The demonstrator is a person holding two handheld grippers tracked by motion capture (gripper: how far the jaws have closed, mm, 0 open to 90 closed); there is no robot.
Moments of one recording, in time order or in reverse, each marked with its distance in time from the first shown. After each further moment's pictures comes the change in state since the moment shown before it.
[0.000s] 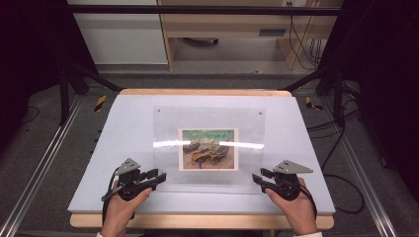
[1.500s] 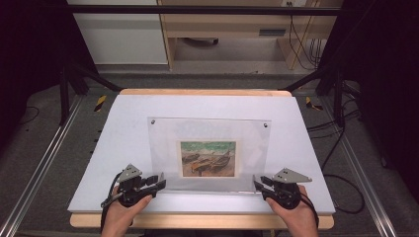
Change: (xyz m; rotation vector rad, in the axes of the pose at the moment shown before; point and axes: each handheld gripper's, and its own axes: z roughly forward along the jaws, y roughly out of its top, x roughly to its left) left arm -0.008 -0.013 -0.004 0.039 0.019 0.035; right arm 0.011 -0.015 -0.007 0.030 -0.031 -0.040
